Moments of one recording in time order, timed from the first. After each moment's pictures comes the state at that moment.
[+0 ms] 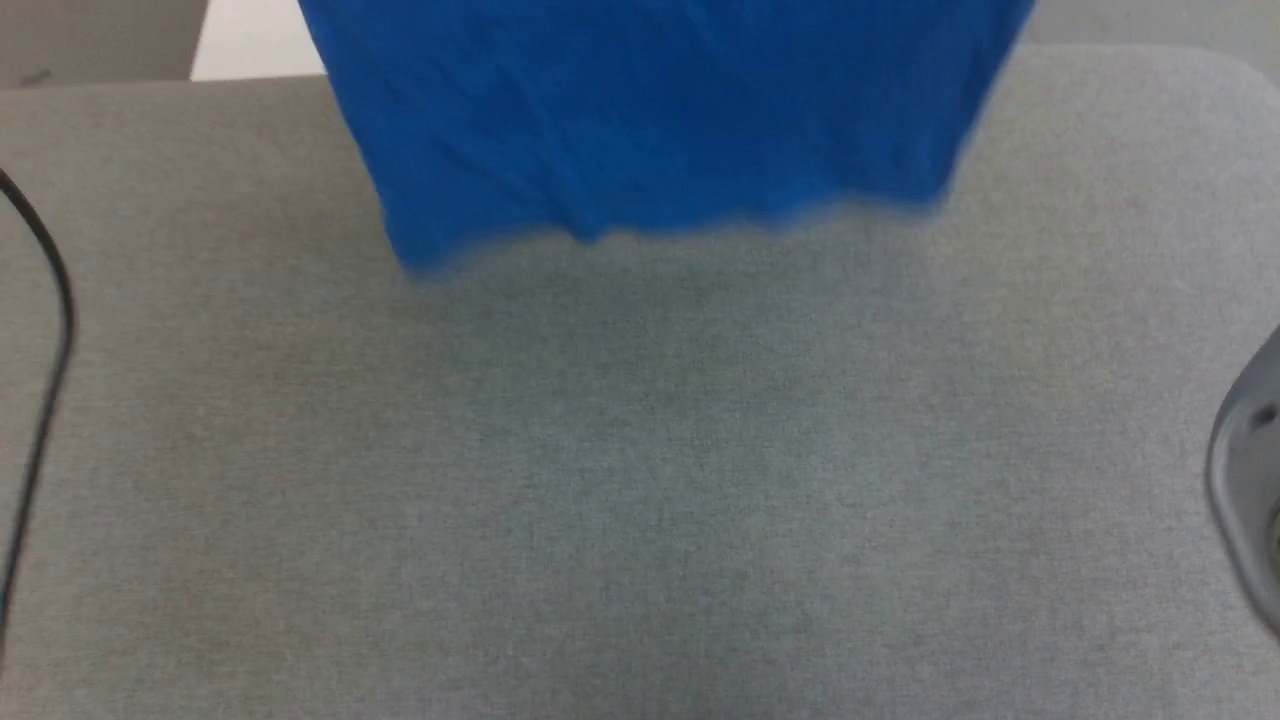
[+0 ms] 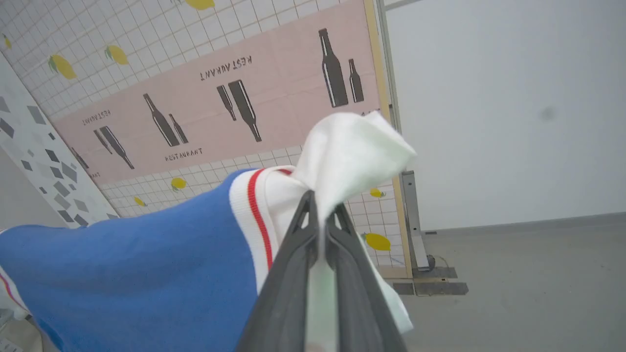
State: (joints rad) left arm -1.24 0.50 -0.22 0.37 -0.26 -0.04 0.30; right arm -1.38 -0.05 -0.31 0.45 0.24 0.13 0.62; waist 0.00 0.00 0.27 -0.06
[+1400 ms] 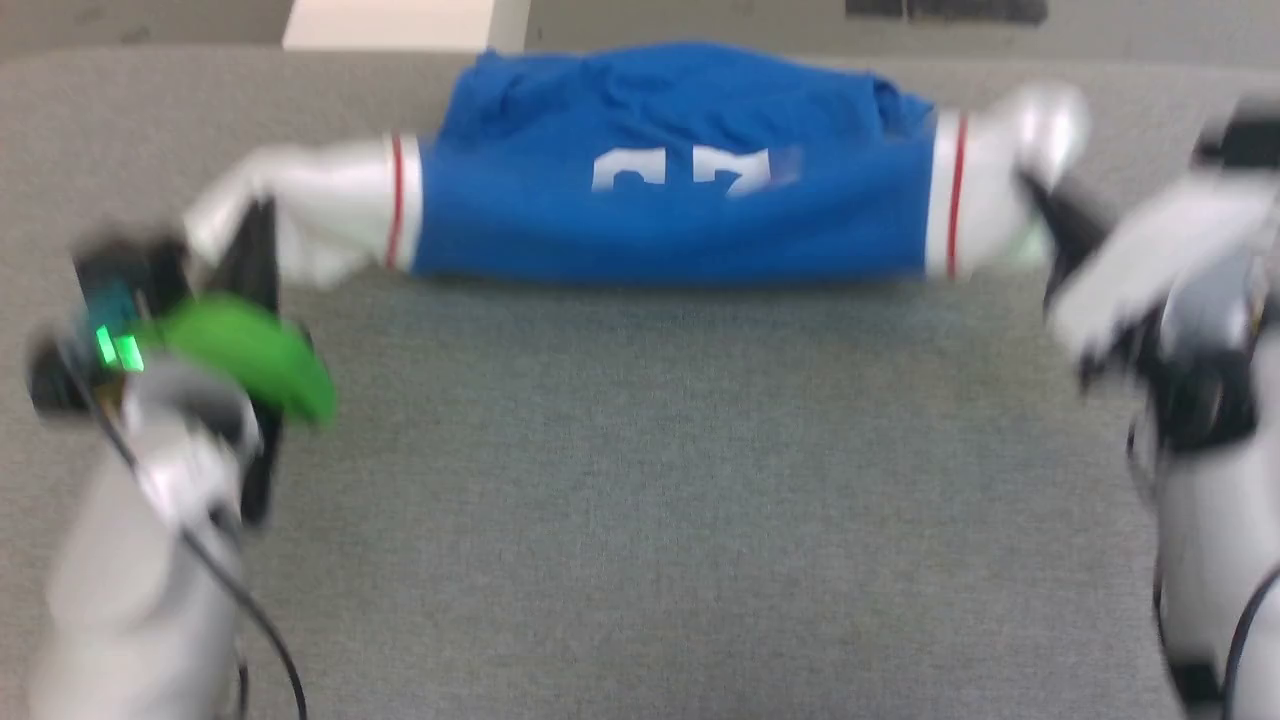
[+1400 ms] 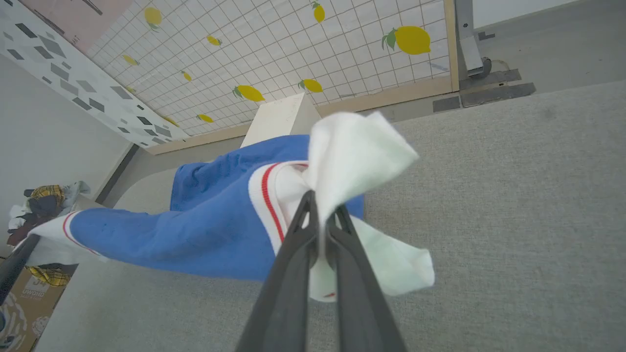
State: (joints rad) left arm -0.56 0.37 -0.20 0.42 -0.44 -0.01 -0.12; right arm -0.61 -0.15 -0.08 0.31 0.60 0.13 0.47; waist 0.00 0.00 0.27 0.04
